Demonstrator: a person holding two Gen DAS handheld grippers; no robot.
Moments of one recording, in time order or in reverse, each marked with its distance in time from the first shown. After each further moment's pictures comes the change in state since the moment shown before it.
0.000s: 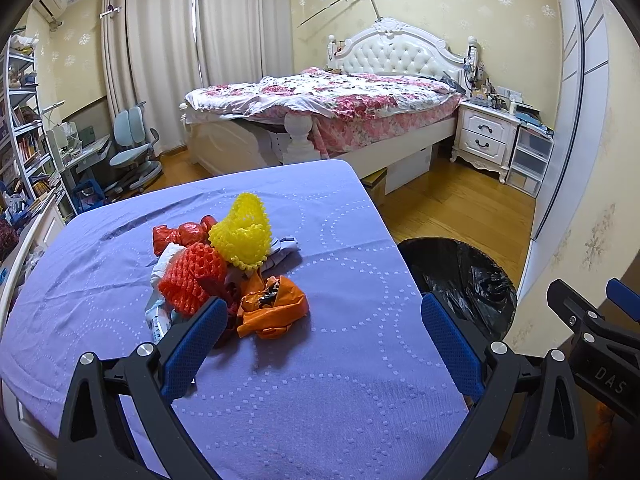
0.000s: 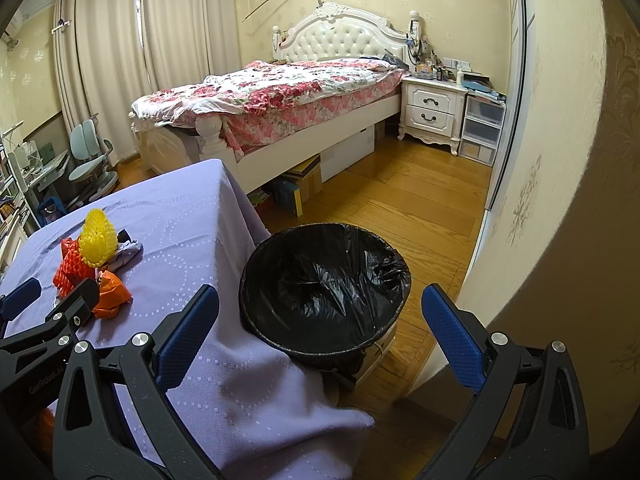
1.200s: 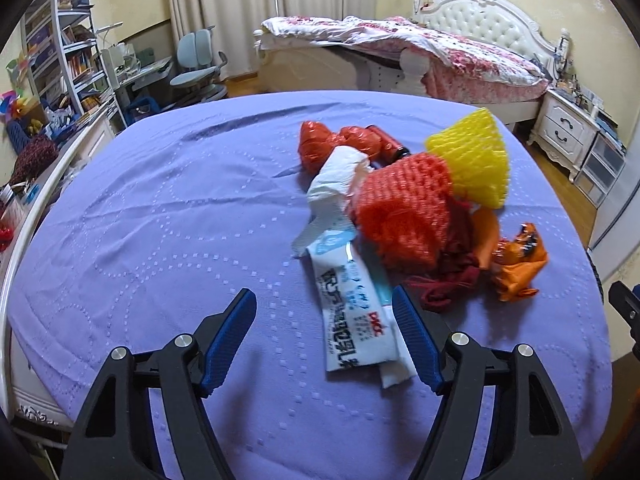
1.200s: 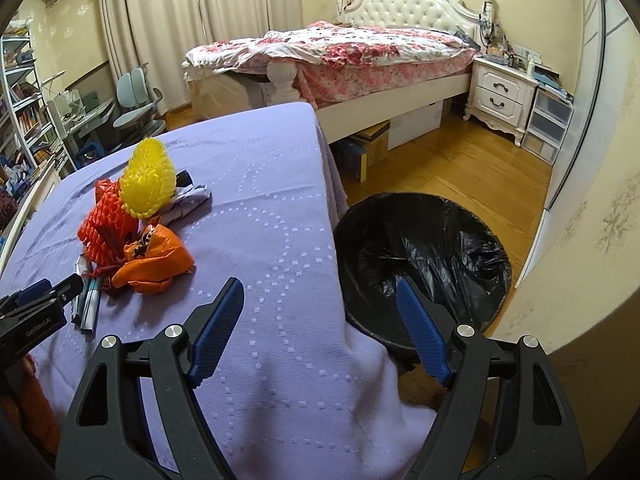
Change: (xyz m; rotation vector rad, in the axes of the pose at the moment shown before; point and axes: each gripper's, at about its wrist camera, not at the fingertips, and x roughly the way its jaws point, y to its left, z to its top) left arm 0.032 0.147 -0.035 -0.194 0.250 0.169; right arm 0.045 0.100 -0.018 -0.136 0.166 0.160
